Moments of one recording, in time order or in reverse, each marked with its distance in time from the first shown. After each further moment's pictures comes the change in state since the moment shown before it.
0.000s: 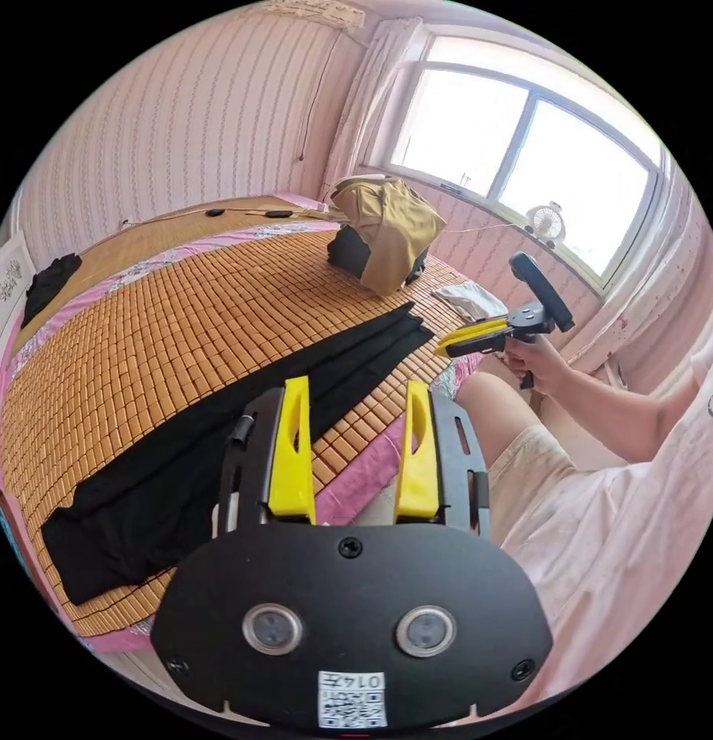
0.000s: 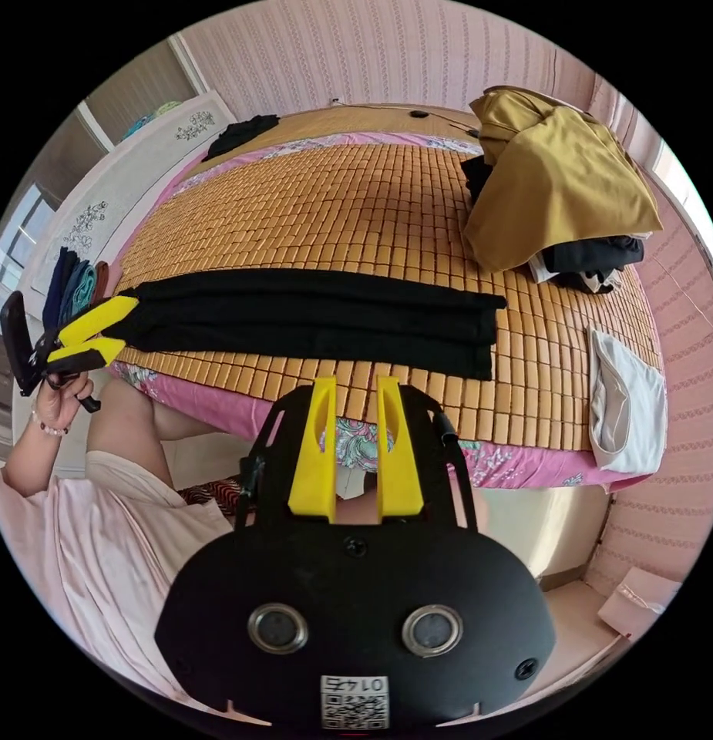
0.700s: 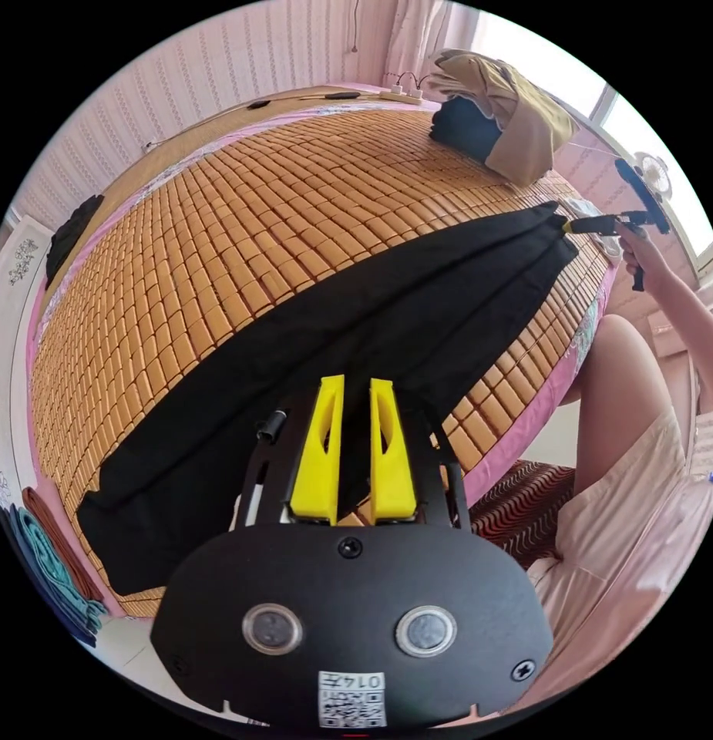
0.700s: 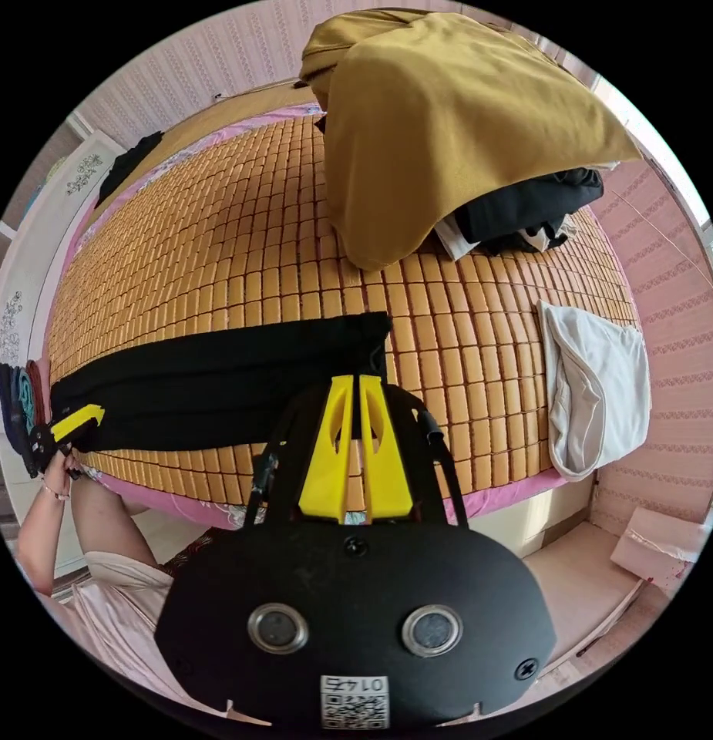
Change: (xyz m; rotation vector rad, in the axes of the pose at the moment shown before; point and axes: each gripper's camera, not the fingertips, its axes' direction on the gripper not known) left arm -0.136 -0.003 0.107 -0.403 -0.227 -0.070; right arm 0.122 -0.073 0.075 -0.110 0.135 0.281
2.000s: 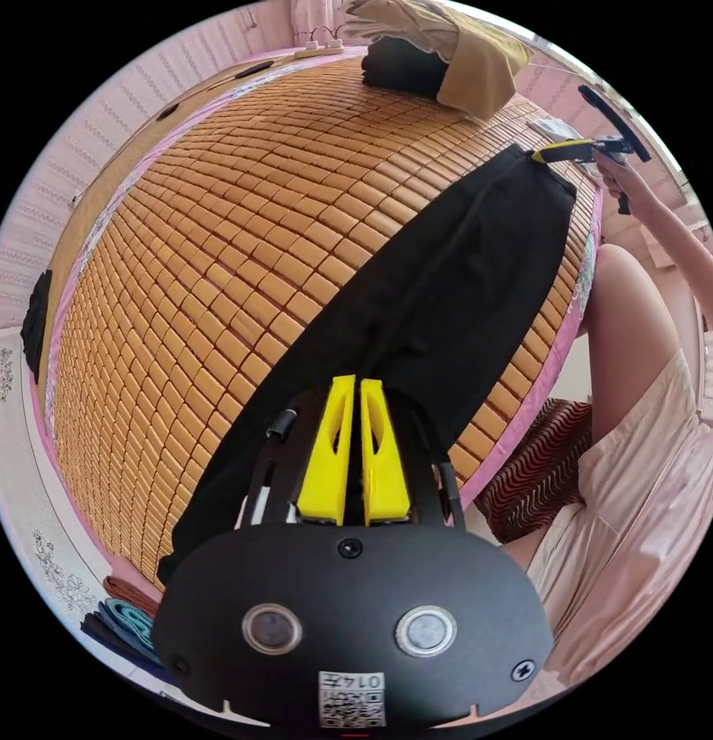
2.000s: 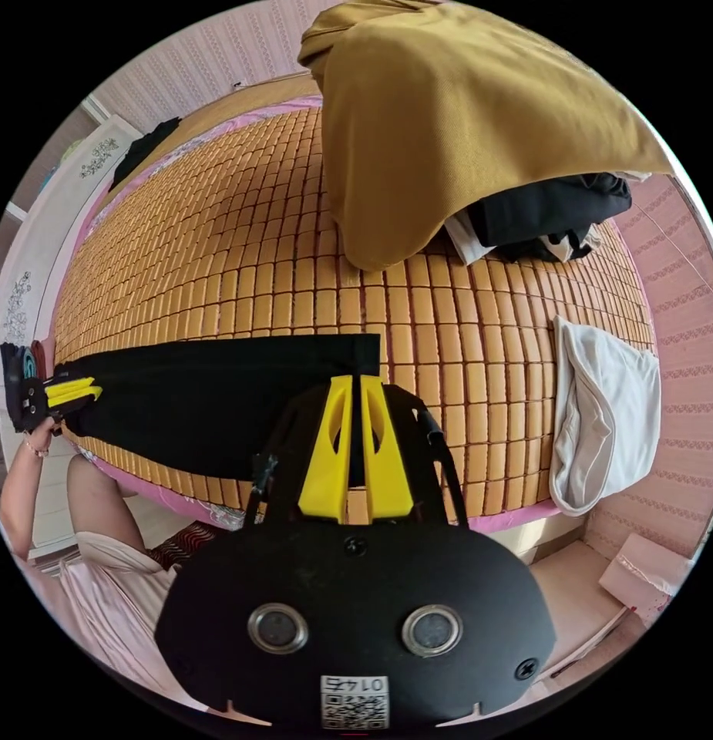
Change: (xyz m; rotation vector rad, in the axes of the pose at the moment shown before) left arm -0.011 -0.073 -0.009 -0.186 -0.044 0.280; right arm -0.008 -0.050 0.008 -0.018 -0.030 -0.076
